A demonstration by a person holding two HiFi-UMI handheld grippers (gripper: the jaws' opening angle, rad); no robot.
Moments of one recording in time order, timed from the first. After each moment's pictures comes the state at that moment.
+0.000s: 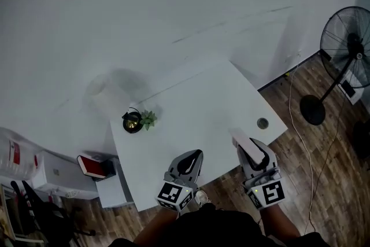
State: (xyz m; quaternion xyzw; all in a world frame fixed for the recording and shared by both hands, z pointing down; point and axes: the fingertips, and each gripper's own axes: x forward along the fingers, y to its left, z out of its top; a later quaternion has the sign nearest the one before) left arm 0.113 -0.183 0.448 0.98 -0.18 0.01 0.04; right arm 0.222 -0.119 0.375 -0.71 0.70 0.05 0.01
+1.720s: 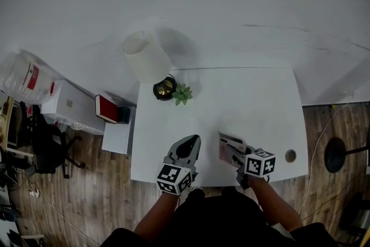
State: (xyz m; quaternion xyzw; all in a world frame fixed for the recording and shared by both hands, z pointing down) left arm 0.057 -0.314 0.524 0.89 -0.43 0.05 0.16; right arm 0.174 -0.290 0.628 -0.40 0.80 -0.43 -0.08
